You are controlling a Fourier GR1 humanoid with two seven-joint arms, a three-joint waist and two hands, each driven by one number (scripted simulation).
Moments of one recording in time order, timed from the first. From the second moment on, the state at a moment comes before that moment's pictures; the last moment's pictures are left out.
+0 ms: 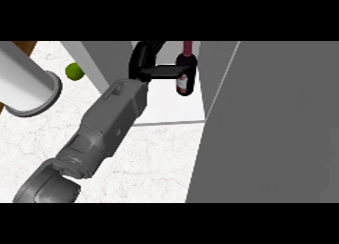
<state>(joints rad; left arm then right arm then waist) -1.19 0.01 -0.04 -0.18 0.46 0.09 -0.62 0.29 -0.65 0.69 -2.51 0.00 -0.59 0.03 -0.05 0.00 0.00</state>
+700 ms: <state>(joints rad) -1.01 0.00 -0.15 -0.42 0.56 -0.01 -0.56 0.31 -0.69 0.66 -2.51 0.00 -0.62 0.04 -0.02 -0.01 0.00</state>
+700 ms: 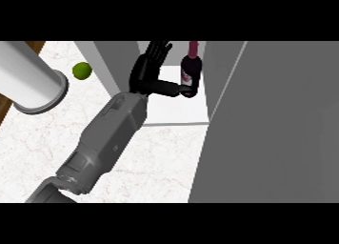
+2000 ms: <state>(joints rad) -0.24 0.12 -0.41 -1.31 0.63 0.03 -0.39 0.33 -0.77 0.66 -2.52 0.01 -0.63 0.02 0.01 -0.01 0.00</state>
